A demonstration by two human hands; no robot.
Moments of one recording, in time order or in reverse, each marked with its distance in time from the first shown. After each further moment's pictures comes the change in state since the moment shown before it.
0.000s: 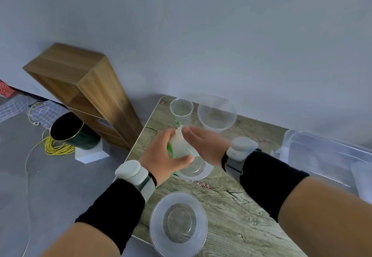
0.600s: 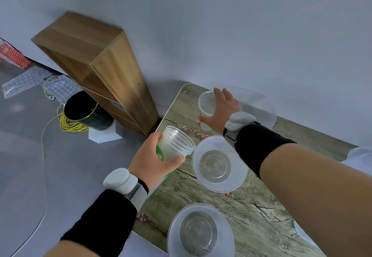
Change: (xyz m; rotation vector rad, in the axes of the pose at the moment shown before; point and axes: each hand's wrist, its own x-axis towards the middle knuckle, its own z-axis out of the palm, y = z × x) left_hand 0.024 -0.089 -0.040 0.001 0.078 -0.226; right_hand 0.178 0.011 0.023 -0.352 0.281 0.034
